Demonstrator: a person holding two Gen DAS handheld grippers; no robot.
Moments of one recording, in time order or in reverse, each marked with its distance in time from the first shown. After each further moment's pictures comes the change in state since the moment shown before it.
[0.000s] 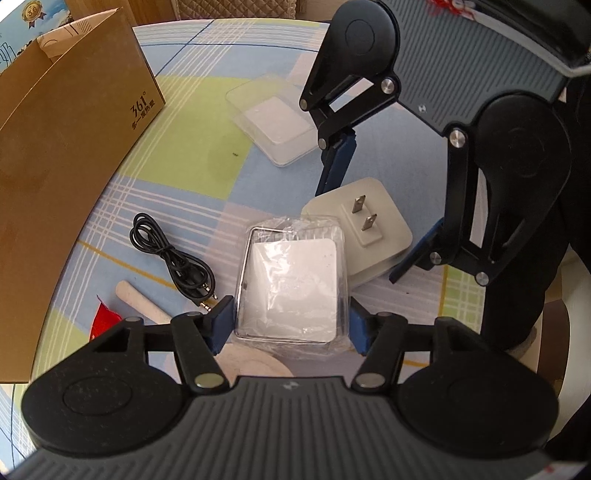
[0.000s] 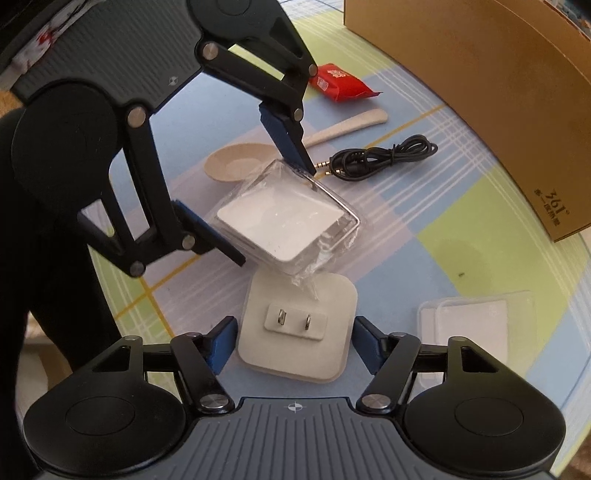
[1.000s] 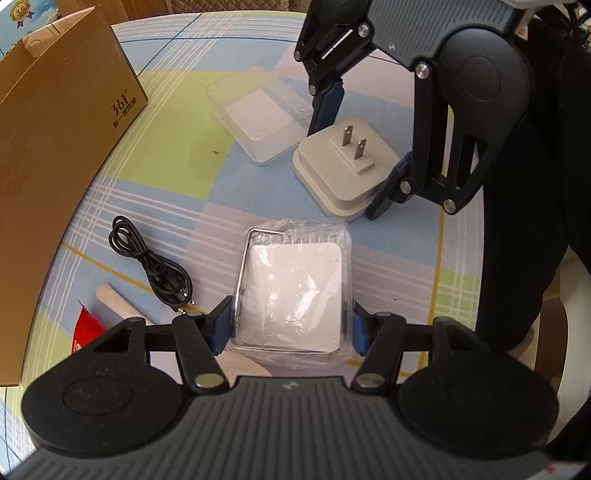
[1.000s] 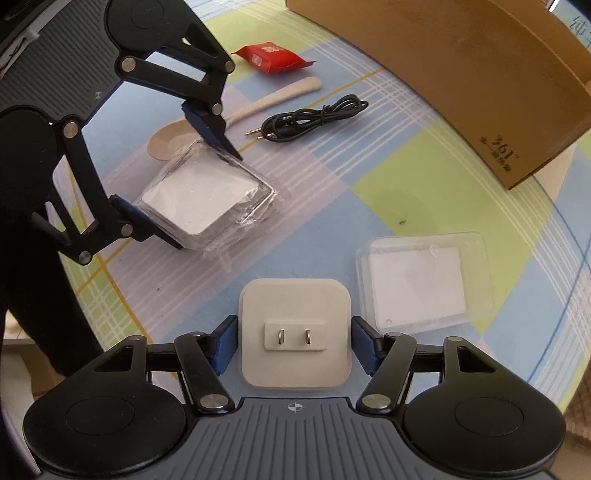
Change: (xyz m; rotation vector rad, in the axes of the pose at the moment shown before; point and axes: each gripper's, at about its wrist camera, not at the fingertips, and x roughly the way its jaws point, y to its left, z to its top) left arm 0.012 -0.011 0.004 0.005 0.022 -0.004; right arm -0.006 -0.040 -0.049 0.085 0.017 -0.072
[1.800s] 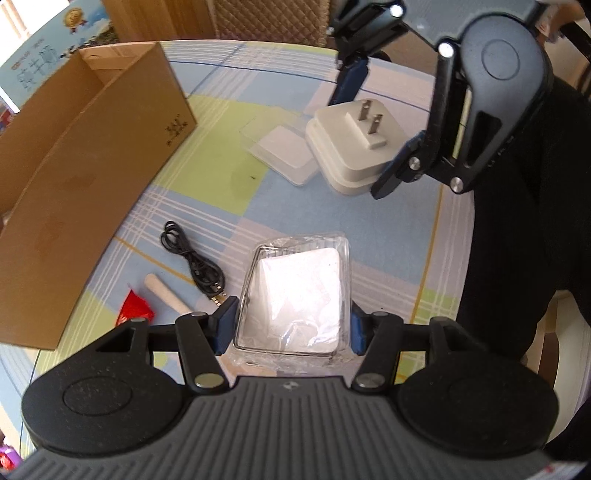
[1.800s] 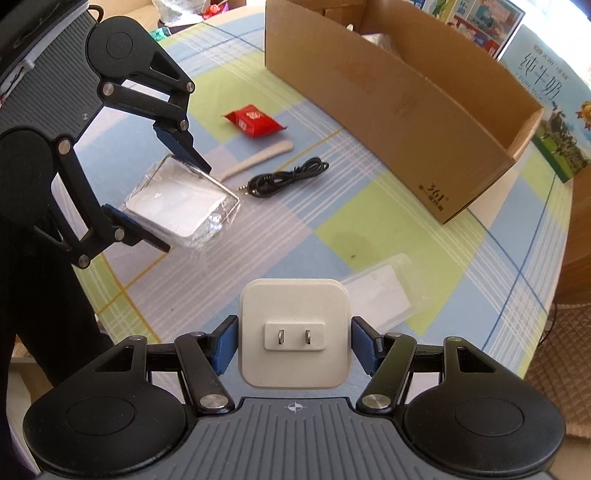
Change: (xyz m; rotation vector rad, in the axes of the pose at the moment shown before) left arm -0.064 -0.013 0.000 -0.110 -0.050 0.106; right arm -0.065 0.006 -0.007 0.018 -0.109 -0.096
